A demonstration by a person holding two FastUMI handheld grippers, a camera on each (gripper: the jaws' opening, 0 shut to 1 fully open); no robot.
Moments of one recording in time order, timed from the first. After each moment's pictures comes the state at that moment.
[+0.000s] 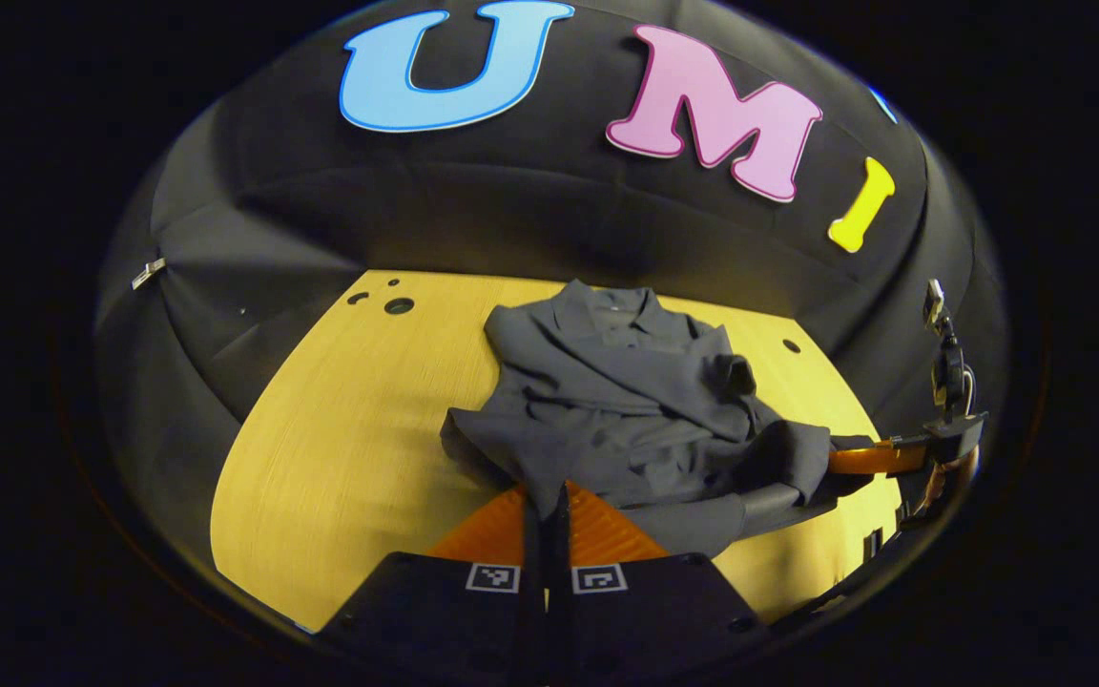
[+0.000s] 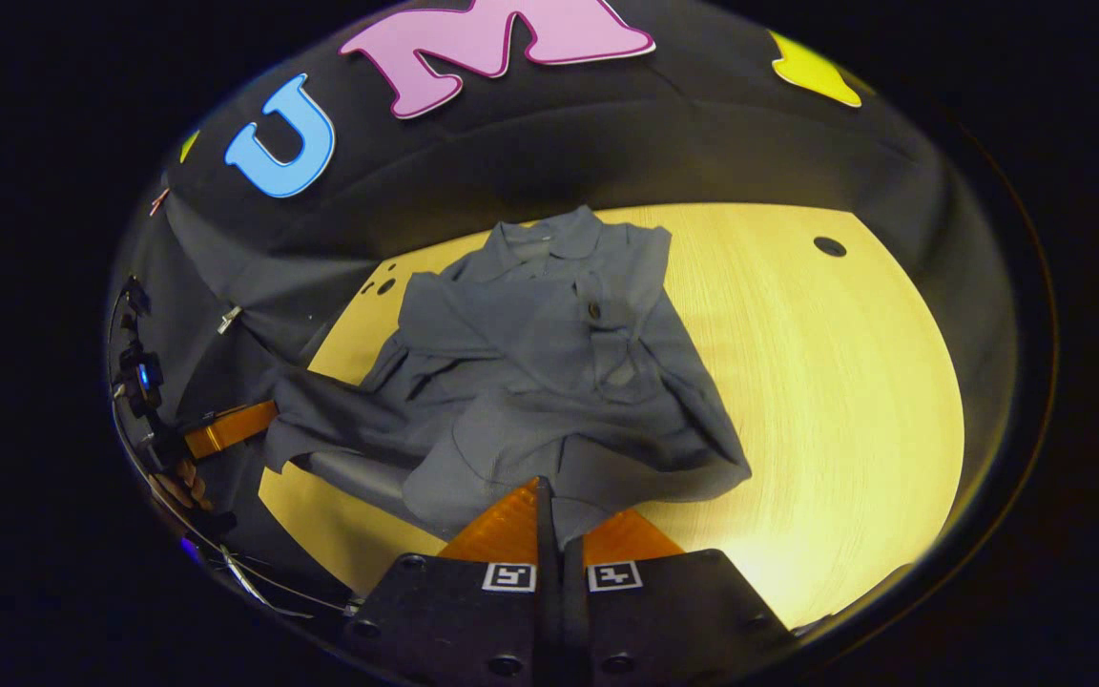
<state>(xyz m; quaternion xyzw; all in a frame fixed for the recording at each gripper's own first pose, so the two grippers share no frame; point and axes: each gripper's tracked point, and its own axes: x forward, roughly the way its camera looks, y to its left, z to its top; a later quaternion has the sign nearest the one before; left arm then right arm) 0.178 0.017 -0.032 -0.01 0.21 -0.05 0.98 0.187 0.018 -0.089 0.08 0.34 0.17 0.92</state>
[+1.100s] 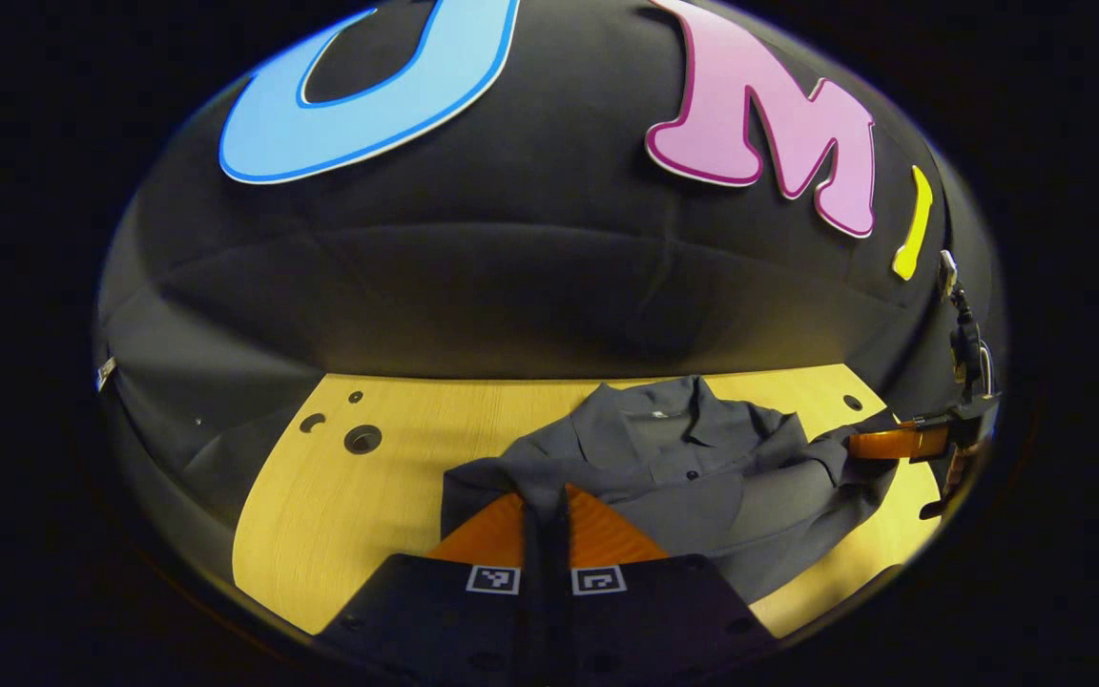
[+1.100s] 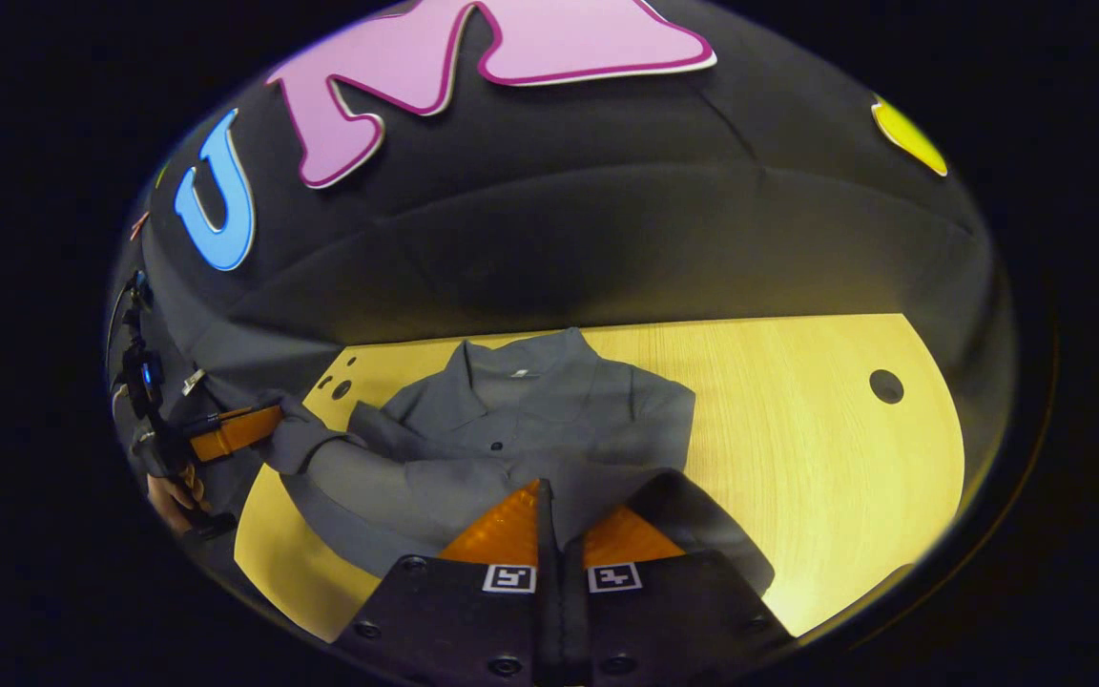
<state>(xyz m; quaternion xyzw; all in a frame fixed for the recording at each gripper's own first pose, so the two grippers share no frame) 0.407 0.020 0.027 0.06 0.14 -0.05 0.99 0.409 0.037 -0.051 0.09 0.26 0.15 0.95</state>
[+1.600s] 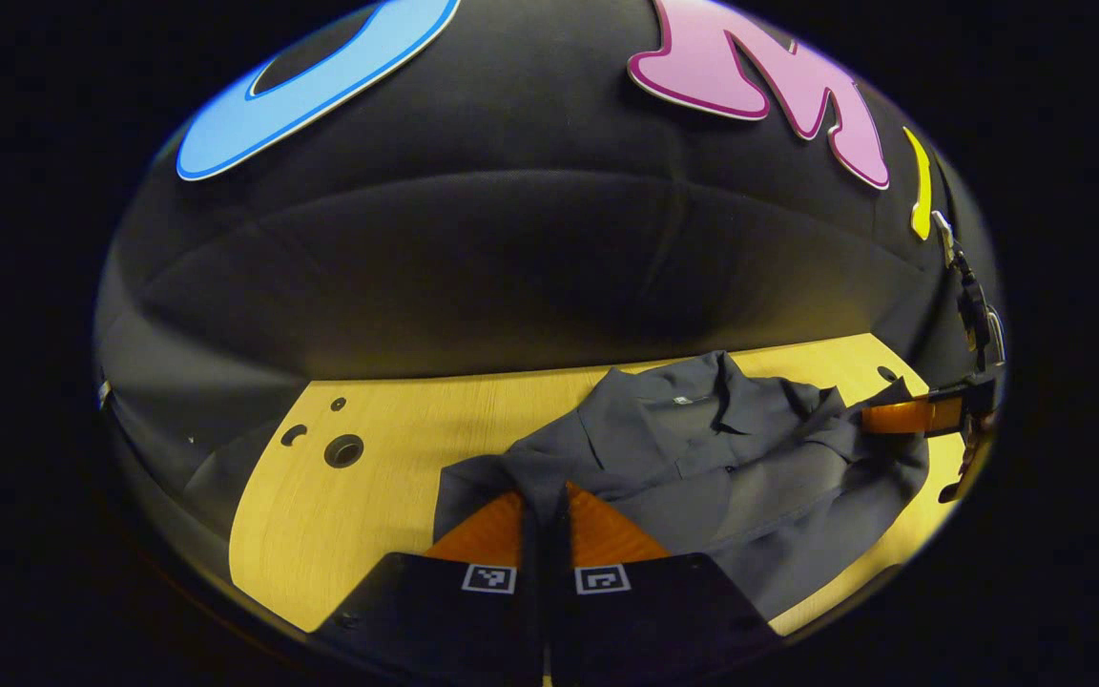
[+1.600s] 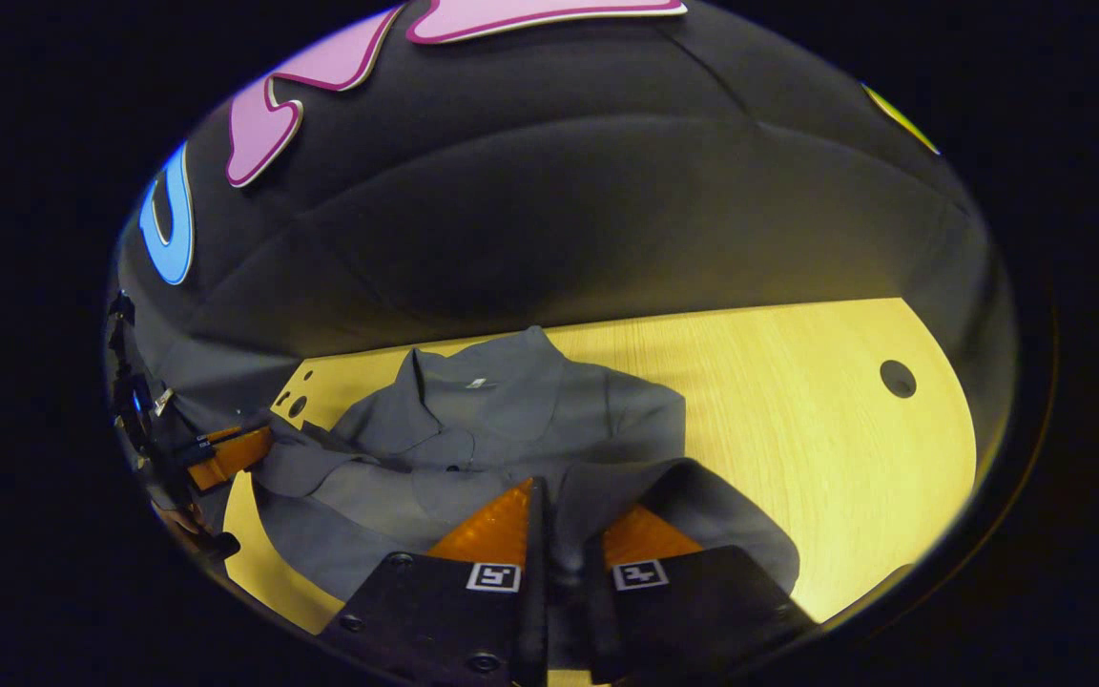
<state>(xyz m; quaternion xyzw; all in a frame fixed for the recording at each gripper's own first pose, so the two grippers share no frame) 0.449 0.011 -0.003 0.08 0.15 -0.03 0.98 0.450 0.032 -0.085 0.10 0.27 0.11 0.95</state>
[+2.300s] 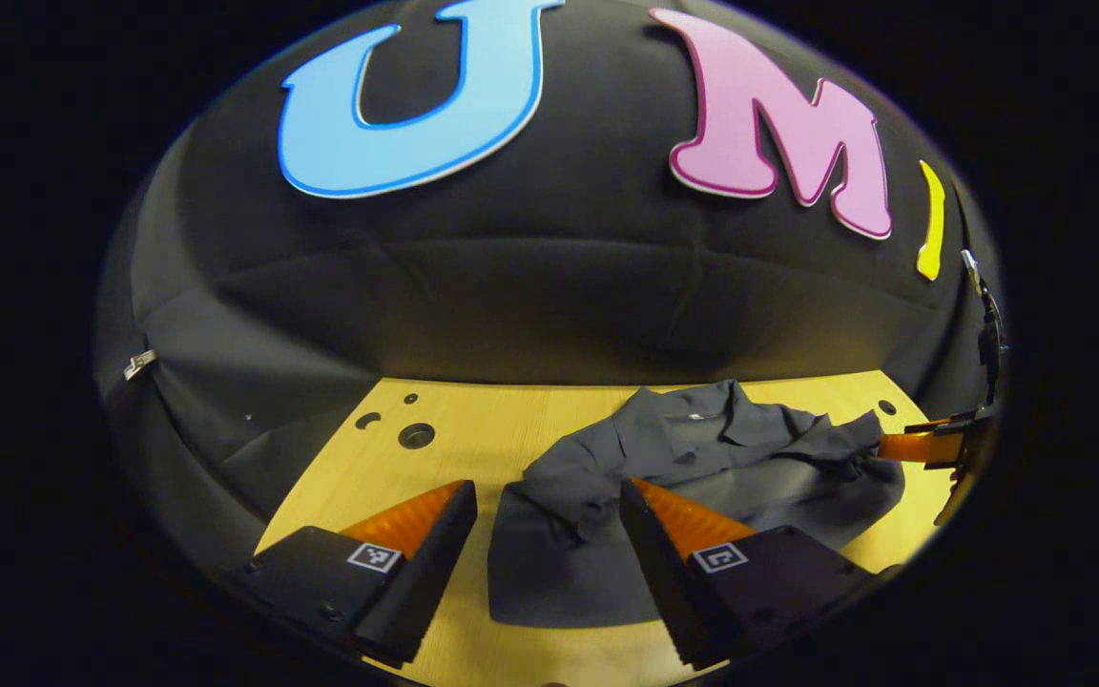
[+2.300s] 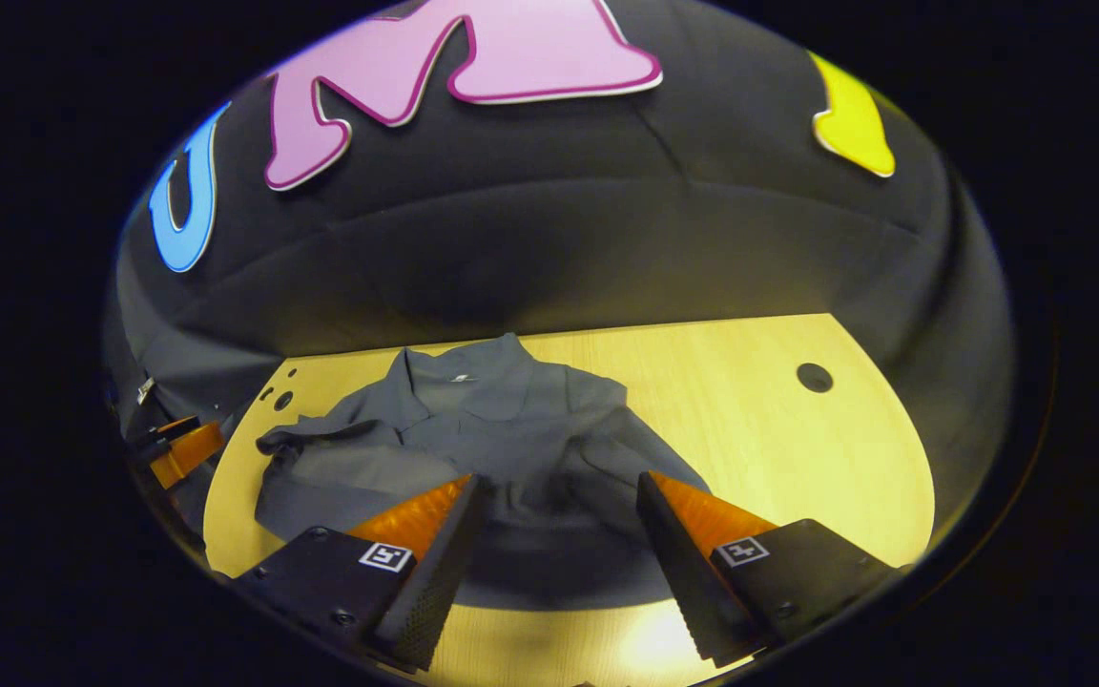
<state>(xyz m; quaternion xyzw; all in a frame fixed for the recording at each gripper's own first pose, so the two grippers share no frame) 0.337 0.042 0.036 0.06 0.09 0.03 0.99 0.359 -0.002 -0.044 0.06 0.23 0.04 0.97</state>
